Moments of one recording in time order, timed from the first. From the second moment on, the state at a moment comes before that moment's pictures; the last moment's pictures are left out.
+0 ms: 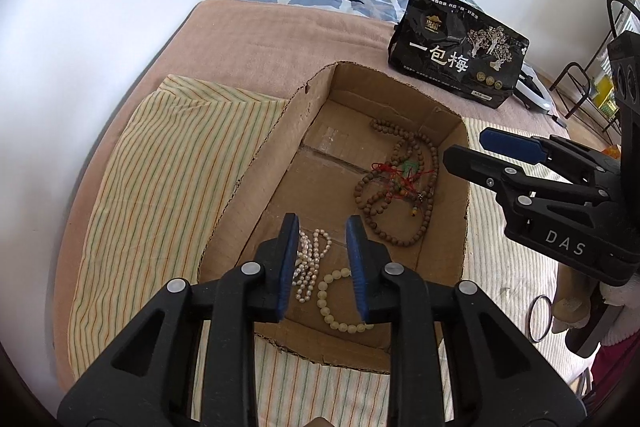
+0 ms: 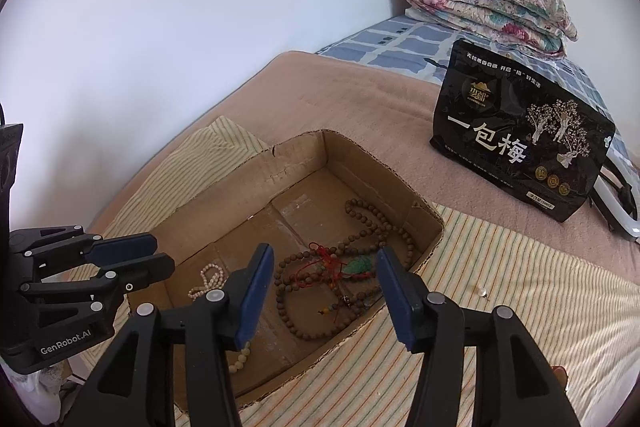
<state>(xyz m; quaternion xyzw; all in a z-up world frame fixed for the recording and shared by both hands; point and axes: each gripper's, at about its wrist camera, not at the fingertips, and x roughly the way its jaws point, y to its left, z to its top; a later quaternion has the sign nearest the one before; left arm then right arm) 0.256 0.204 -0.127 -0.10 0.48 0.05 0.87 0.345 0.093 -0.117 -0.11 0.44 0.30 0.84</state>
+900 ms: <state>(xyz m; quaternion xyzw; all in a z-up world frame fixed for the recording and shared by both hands) 0.247 0.140 -0.093 -0.04 0.44 0.00 0.90 0.318 -0.038 -0.065 -0.04 0.41 0.21 0.89</state>
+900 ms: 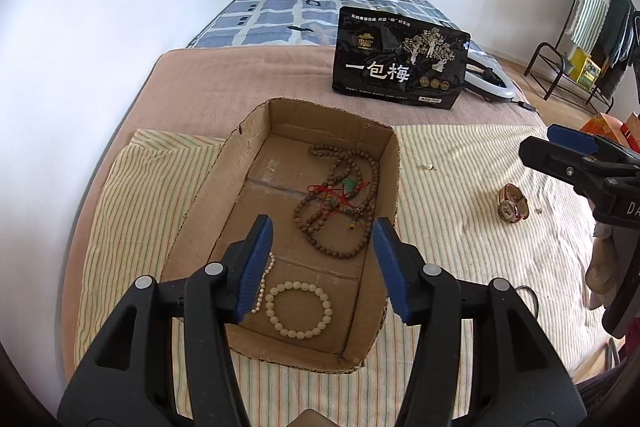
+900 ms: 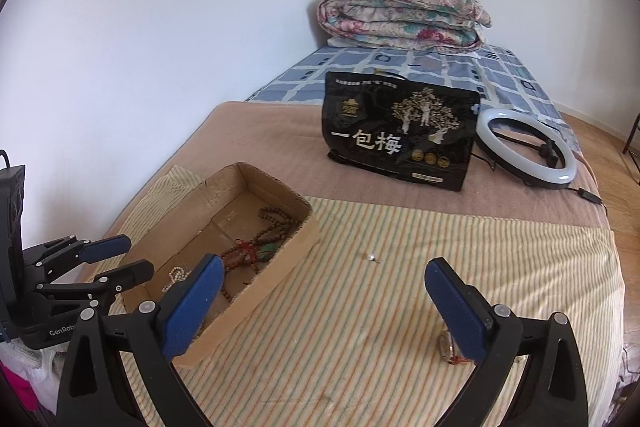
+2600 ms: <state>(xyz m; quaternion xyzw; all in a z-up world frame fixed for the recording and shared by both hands) 0.351 -0.074 -0.171 -0.06 0.51 -0.13 0.85 0.310 -0.231 -0.171 -0.08 0.50 0.12 0.86</state>
